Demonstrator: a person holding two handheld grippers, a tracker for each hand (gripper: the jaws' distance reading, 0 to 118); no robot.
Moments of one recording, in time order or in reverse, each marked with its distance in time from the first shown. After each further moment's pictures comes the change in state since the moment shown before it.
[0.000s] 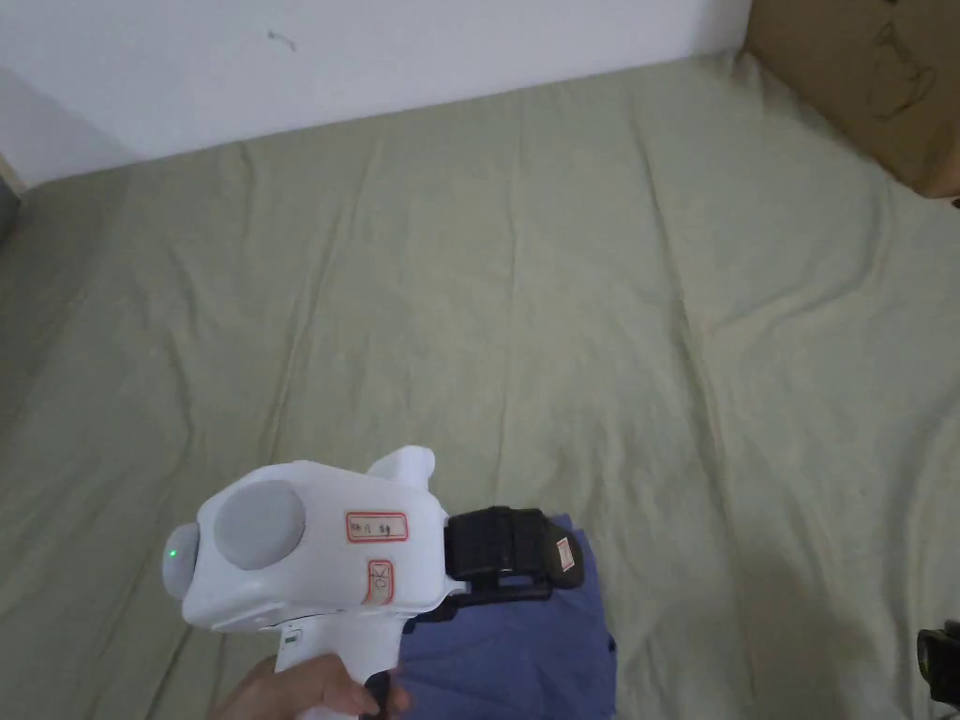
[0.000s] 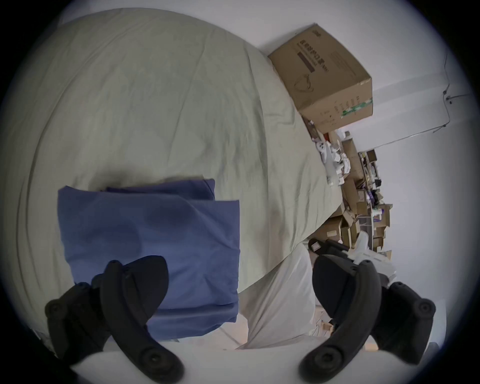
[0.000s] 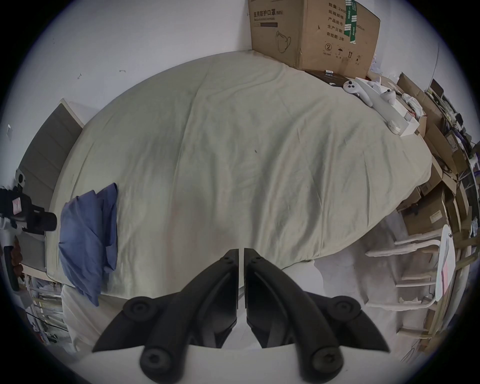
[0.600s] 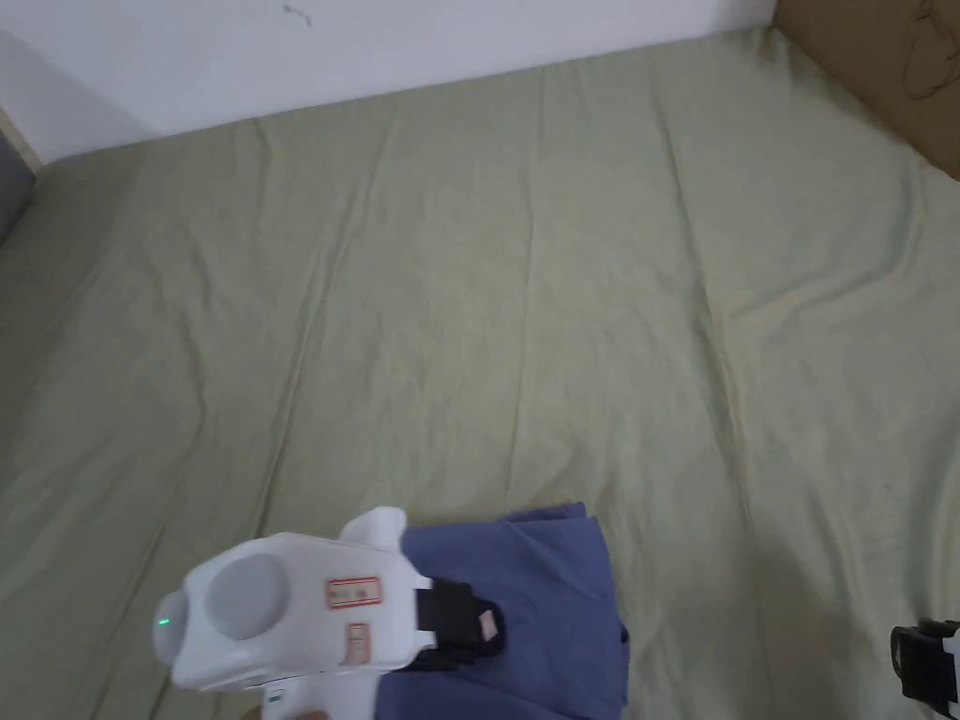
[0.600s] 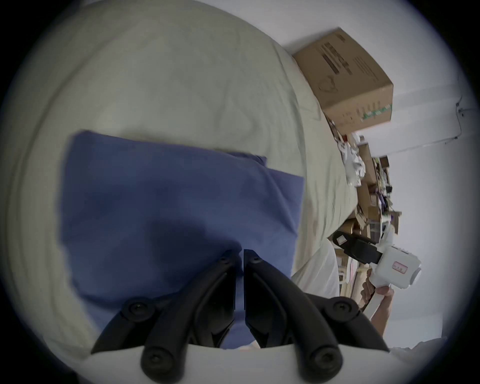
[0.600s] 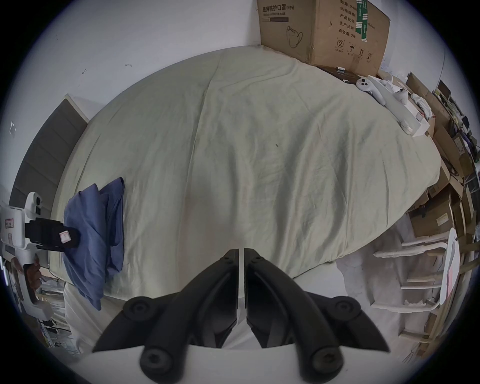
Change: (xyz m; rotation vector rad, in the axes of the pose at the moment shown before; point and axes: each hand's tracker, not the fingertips) left arm -0.052 -0.026 -0.036 -0.030 0.052 0.054; right arm -0.020 0.001 -0.015 -0.023 0.039 0.016
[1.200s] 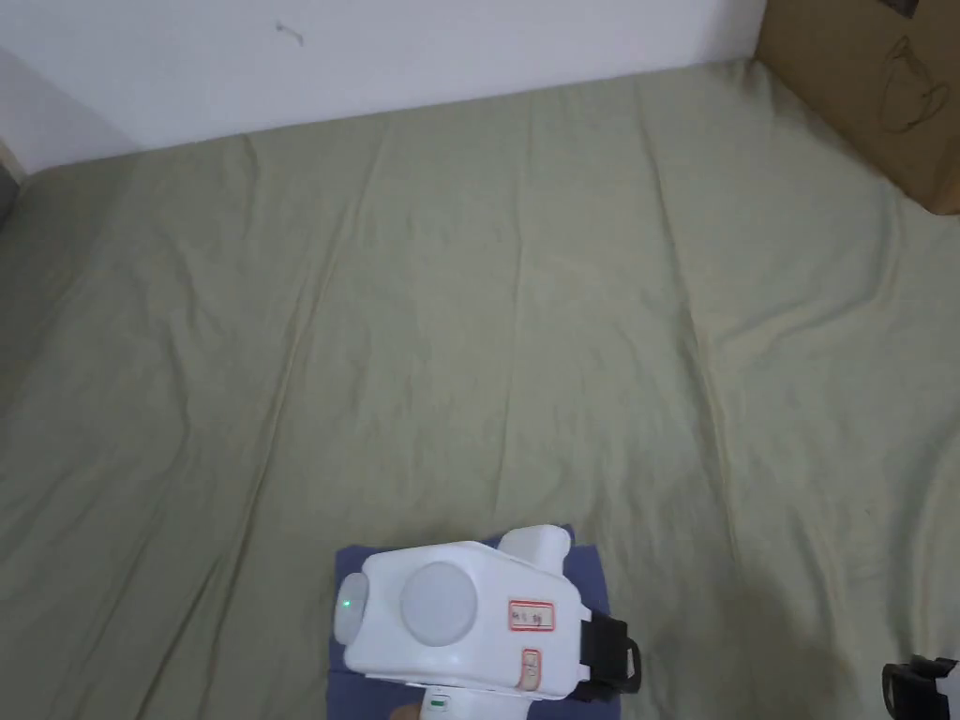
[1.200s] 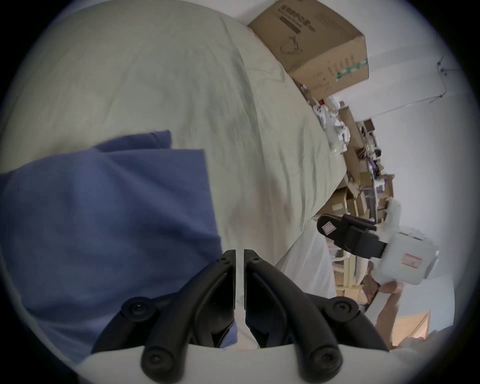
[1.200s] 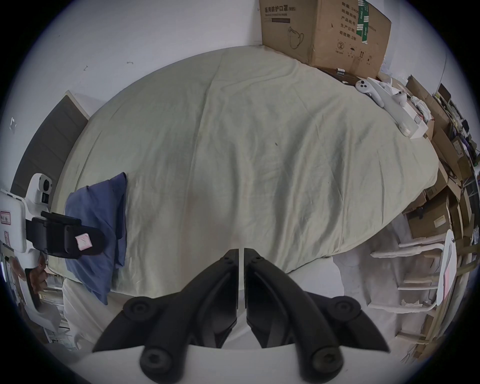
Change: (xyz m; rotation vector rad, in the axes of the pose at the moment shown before) left arm 0.068 -0.007 -0.049 -0.087 -0.053 -0.178; right arm -0.003 -0.005 0.010 -0.005 -0.010 0.015
